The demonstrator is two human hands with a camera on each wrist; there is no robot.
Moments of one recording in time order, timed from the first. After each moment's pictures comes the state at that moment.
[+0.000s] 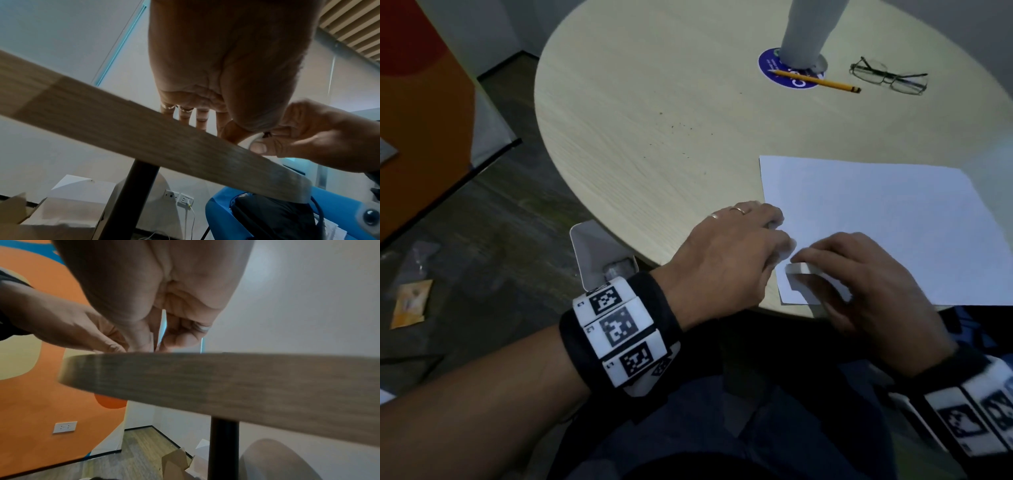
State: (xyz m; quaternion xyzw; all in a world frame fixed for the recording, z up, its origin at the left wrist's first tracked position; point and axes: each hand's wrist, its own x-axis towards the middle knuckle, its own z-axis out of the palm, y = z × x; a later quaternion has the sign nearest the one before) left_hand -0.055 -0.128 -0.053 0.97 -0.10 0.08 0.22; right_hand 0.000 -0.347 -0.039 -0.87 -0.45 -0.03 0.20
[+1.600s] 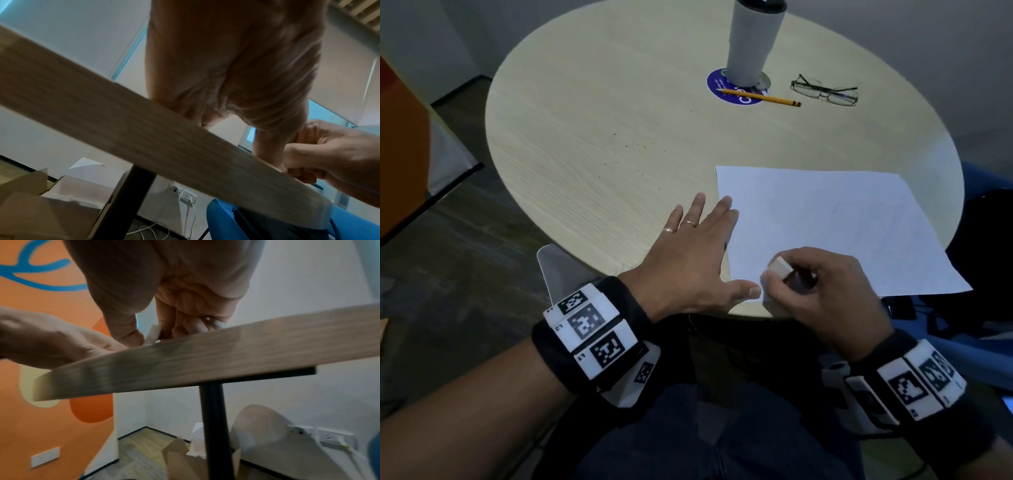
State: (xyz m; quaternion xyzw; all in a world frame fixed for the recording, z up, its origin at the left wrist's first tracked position) left_hand -0.037 -0.137 -0.049 0.97 -0.03 -0.11 0.21; right_hand 0.000 -0.358 -0.042 -0.90 -0.28 0.02 0.33
